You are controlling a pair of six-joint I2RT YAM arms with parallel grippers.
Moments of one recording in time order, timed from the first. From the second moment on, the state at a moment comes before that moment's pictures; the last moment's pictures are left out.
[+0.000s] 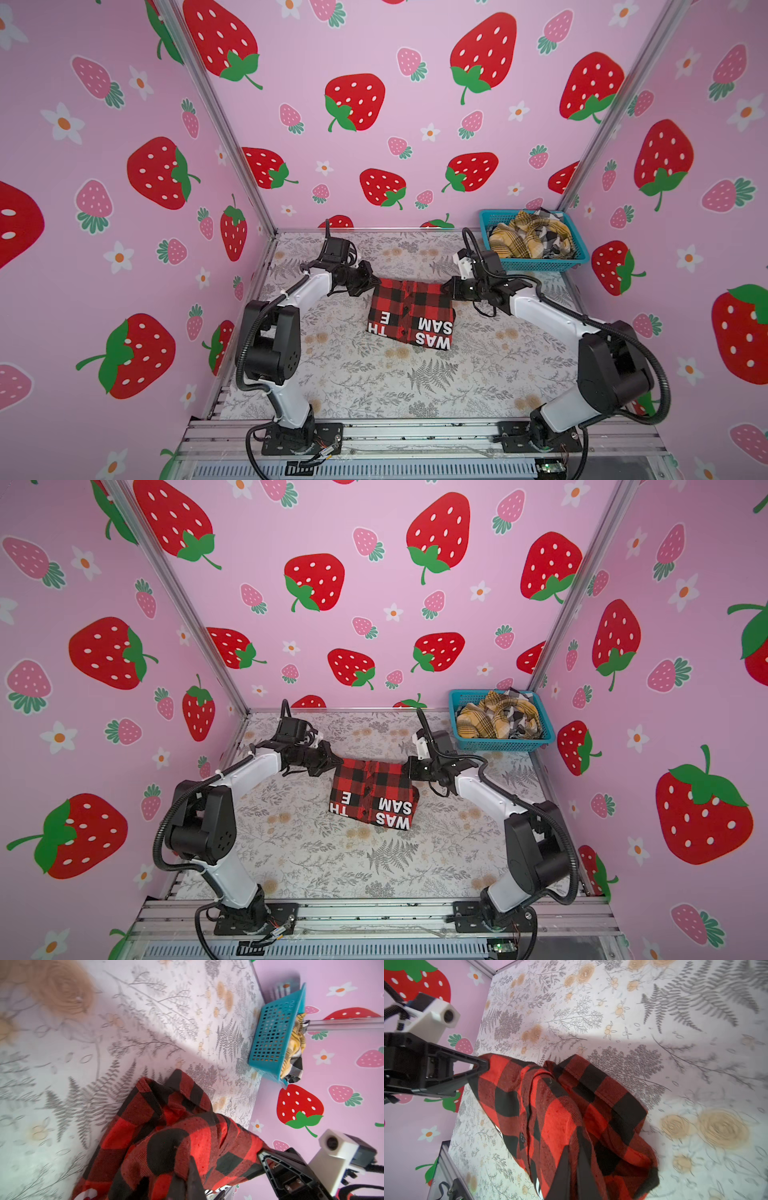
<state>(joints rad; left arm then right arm) -0.22 1.81 1.30 -0.42 0.62 -0.74 0.52 1.53 1.02 -0.24 -0.32 0.46</state>
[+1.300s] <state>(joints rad) -0.45 2.25 1.80 -0.51 0.55 -0.70 0.44 1.27 0.63 -0.36 0.07 0.76</state>
